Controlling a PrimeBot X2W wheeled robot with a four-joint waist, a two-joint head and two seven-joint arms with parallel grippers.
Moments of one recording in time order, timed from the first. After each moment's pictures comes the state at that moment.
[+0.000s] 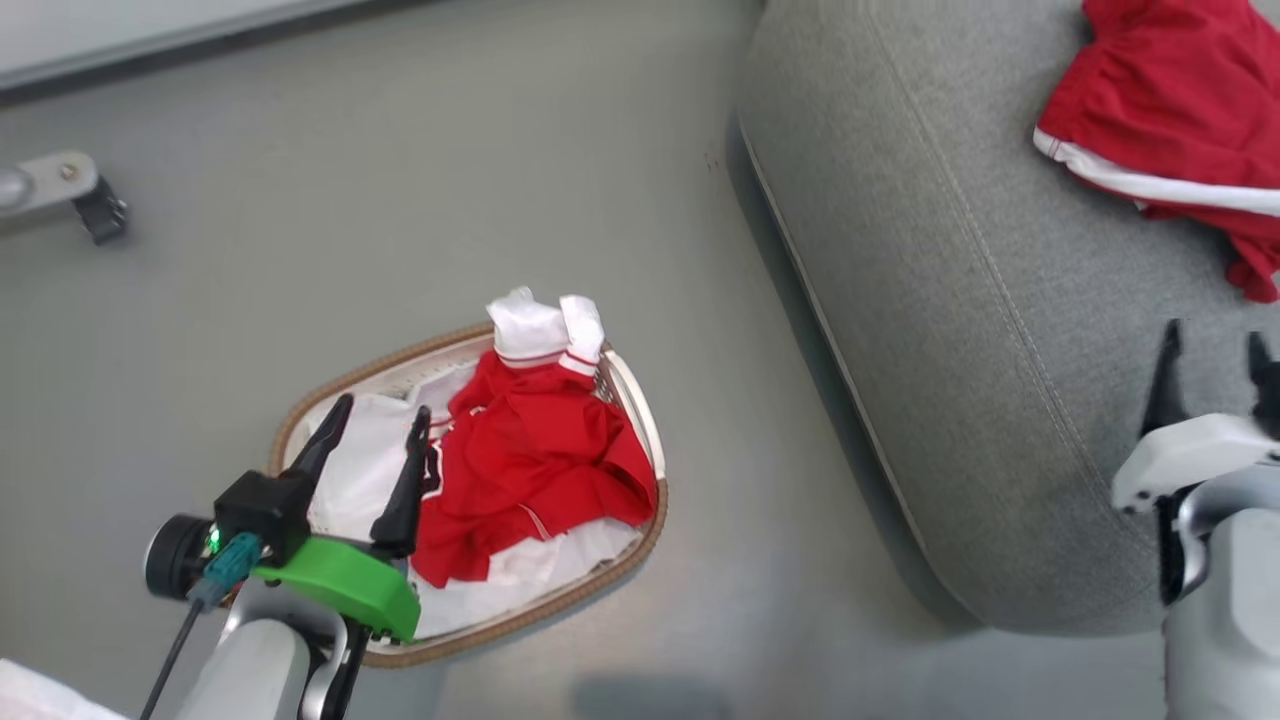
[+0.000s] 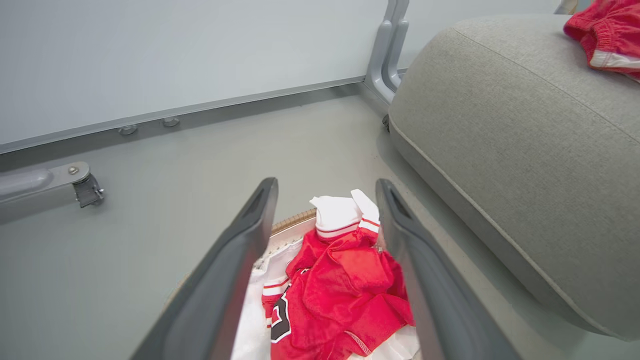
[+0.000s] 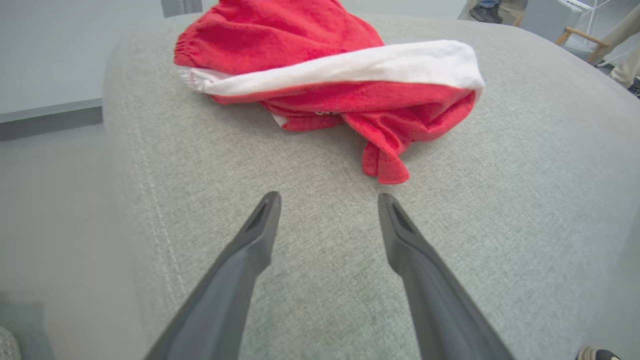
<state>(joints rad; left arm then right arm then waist) -0.27 0.27 -0.35 0.38 -0.38 -0.13 -0.26 -0.47 -0.05 -0.50 0.61 -0.15 0.13 -0.26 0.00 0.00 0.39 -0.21</state>
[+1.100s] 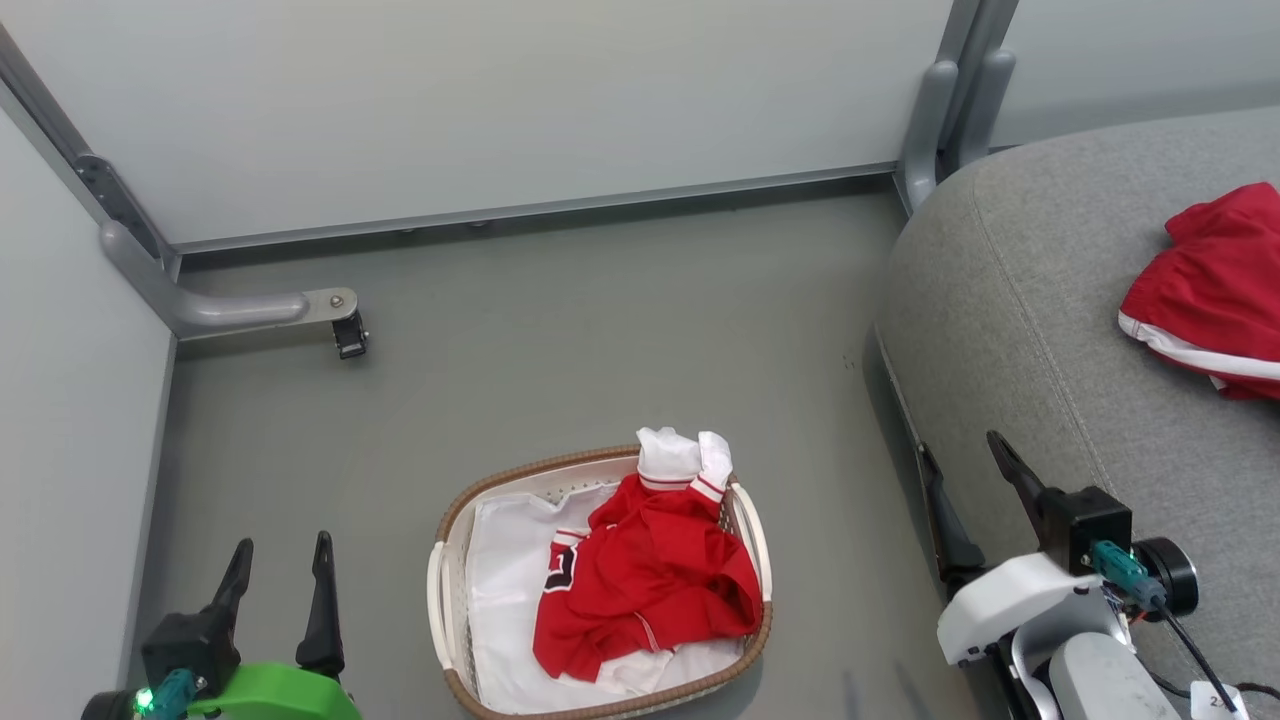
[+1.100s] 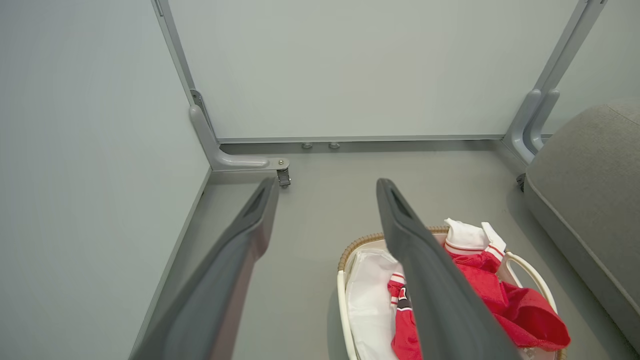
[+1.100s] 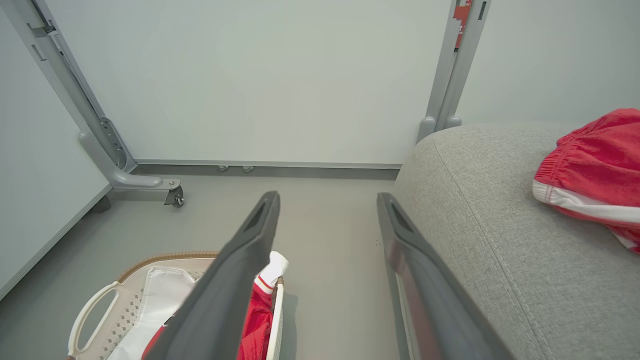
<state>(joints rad) -0.04 0.14 -0.01 0.39 -0.22 -0.13 -0.26 -0.18 -0.05 0.06 0.37 0.11 0.13 -0.26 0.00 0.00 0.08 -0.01</state>
